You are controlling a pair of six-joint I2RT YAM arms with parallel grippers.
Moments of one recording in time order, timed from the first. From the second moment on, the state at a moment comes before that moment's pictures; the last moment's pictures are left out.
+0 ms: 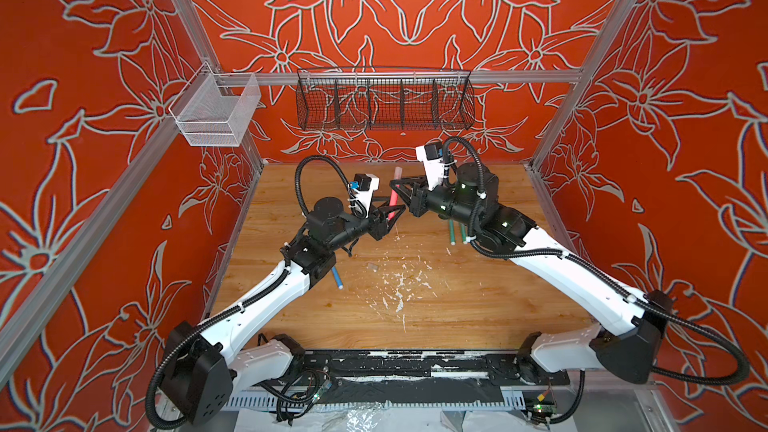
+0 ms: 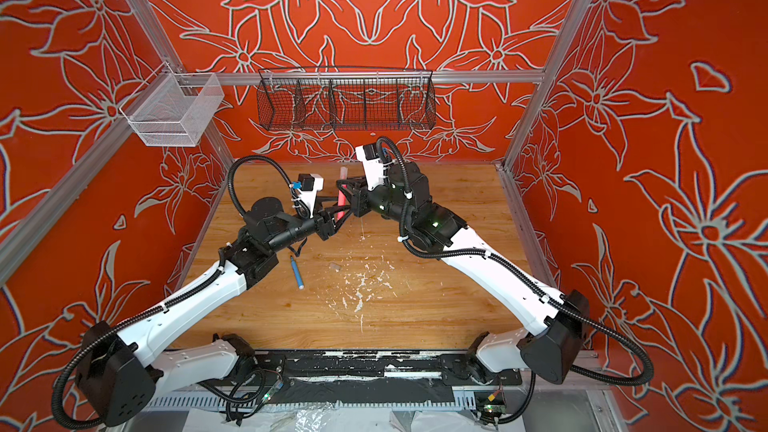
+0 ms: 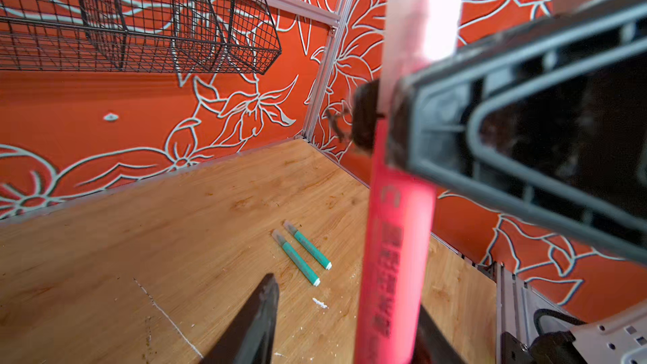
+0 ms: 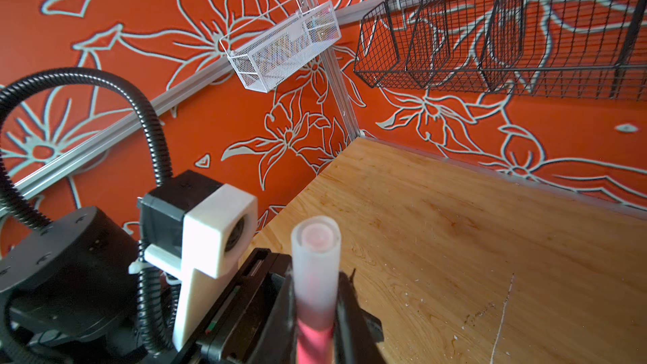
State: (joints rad) left arm -0.50 1.17 0.88 0.23 0.40 -0.27; right arm 0.76 1.36 1.38 -0.13 -0.18 0.38
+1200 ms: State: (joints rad) left arm -0.51 1.19 0.89 0.22 0.39 -0.24; right arm 0.70 1.32 1.47 -0.25 -0.18 0.39
